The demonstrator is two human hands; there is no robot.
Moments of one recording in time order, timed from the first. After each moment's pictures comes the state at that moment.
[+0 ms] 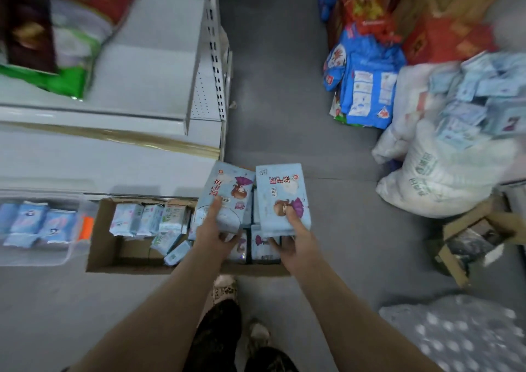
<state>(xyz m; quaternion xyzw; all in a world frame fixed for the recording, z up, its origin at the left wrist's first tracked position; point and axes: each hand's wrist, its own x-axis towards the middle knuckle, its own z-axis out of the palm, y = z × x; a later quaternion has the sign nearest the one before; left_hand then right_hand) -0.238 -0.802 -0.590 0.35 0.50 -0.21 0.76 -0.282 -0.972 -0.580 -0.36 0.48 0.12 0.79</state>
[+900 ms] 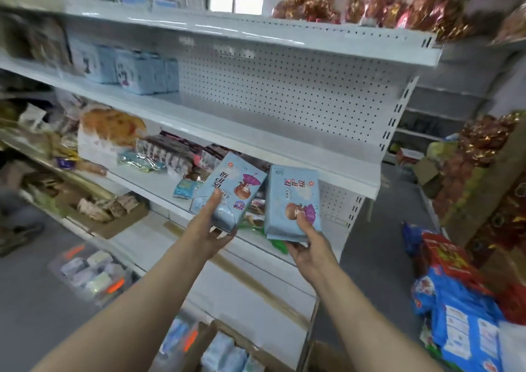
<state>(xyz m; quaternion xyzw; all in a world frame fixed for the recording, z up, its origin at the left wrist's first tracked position) -0.303 -0.459 -0.197 0.36 0.26 0.10 0.89 -0.245 -0.669 -0.215 -0.46 0.04 0.15 0.87</state>
